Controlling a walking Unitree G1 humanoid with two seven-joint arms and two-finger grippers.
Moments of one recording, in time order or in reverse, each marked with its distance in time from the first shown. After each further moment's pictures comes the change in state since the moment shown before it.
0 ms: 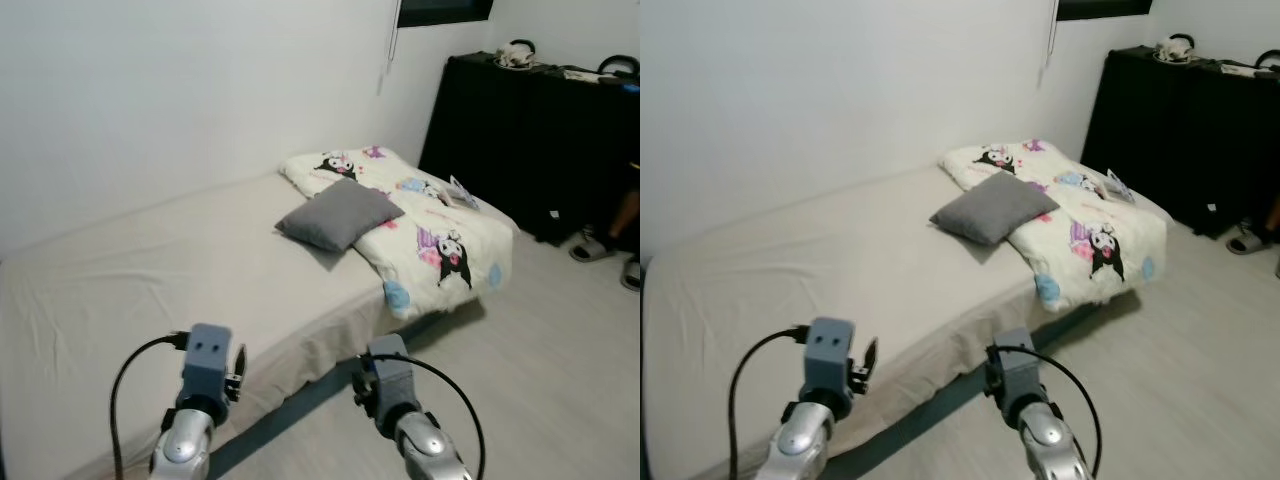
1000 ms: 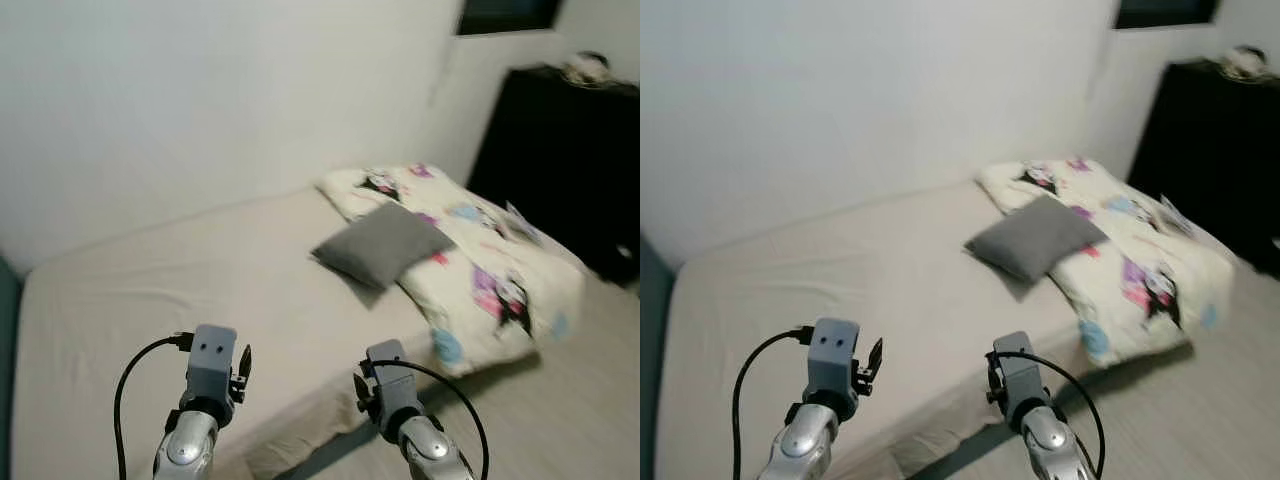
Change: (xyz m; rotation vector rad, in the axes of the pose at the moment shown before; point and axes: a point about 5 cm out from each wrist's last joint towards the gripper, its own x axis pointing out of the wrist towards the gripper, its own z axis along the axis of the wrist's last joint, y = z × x) left arm 0.000 0.002 0.001 0.002 -0.003 0.003; right arm 0.002 0.011 0.002 -0.018 -0.005 0.052
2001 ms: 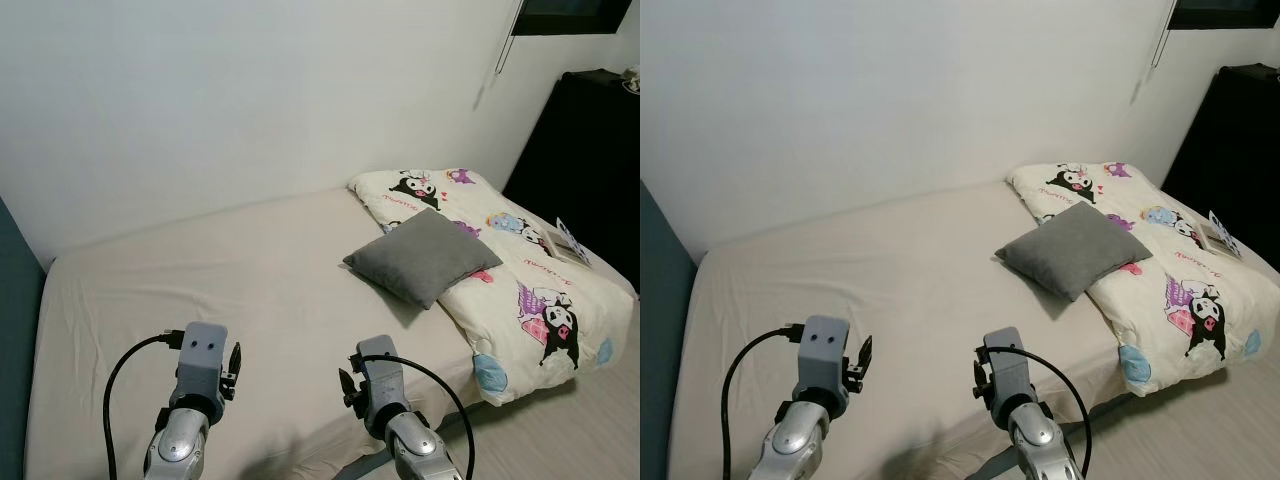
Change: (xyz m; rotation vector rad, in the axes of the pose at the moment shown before) left arm 0.000 0.004 -0.001 0.009 0.004 0.019; right arm 0.000 0.003 -0.002 0.023 0.002 0.000
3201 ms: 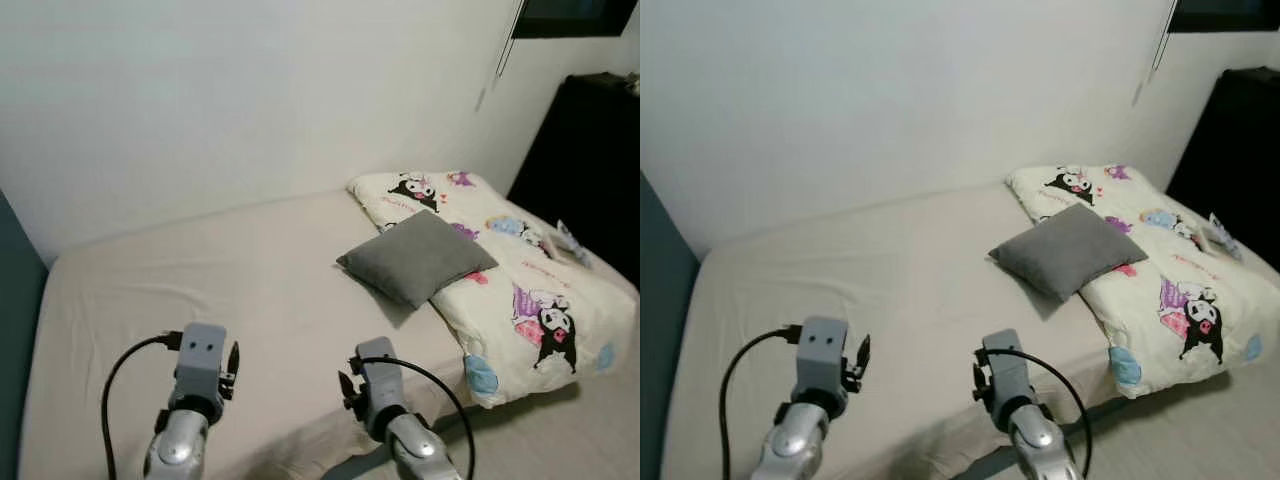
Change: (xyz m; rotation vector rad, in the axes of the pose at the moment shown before) left arm -0.002 -0.001 0.002 0.009 -0.018 0.002; right arm -0.001 -0.001 -0.002 -0.008 0.006 0.004
